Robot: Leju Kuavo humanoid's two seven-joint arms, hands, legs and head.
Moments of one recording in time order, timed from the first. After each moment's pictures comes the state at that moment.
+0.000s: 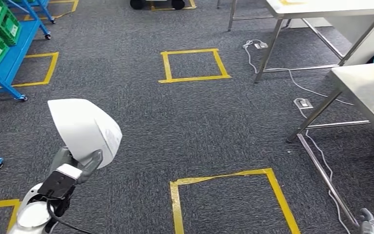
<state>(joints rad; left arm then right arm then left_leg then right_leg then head) 0.11 0.04 -0.27 -1.65 -0.08 0.06 -0.37 0.58 0.35 -0.42 -1.80 0.14 -0.05 -0.28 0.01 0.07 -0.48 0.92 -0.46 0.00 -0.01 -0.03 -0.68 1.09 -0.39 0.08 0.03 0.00</state>
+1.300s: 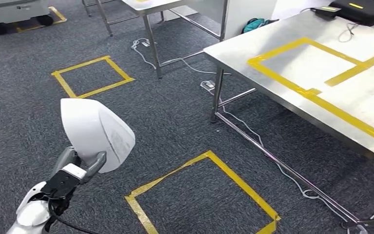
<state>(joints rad) 0.09 0.06 -0.26 -1.63 -0.13 -0.01 -0.34 0.56 0.35 -0.46 -1.63 0.04 -0.08 -0.16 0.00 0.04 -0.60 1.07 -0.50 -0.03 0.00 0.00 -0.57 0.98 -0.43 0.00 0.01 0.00</state>
